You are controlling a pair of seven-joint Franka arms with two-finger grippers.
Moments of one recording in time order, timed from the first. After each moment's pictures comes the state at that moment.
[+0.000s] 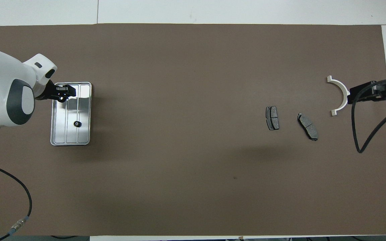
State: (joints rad) left arm -0.01 0.40 0.03 -1.84 0.01 2.26 -0.01; right arm -0.05 0.01 0.03 -1.59 0.00 1.58 0.01
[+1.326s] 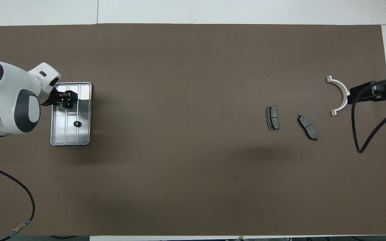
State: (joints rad) left arm 0.00 0.39 0.03 -1.89 0.01 2.31 0.00; right arm -0.05 0.01 0.03 -1.59 0.00 1.58 0.01
